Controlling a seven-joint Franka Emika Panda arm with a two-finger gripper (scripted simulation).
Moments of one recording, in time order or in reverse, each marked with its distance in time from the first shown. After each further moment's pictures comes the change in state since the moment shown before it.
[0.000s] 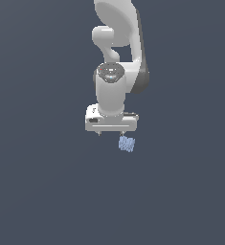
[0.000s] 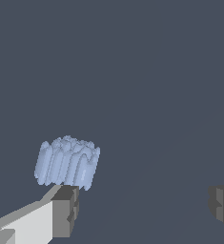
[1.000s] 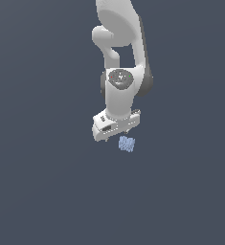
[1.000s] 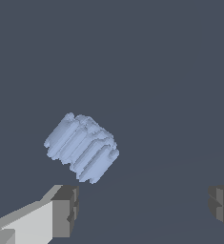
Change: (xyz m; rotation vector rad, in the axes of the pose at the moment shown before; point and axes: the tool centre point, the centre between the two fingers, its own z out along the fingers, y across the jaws) arm -0.003 -0.024 0.020 -0.005 -0.006 -0.434
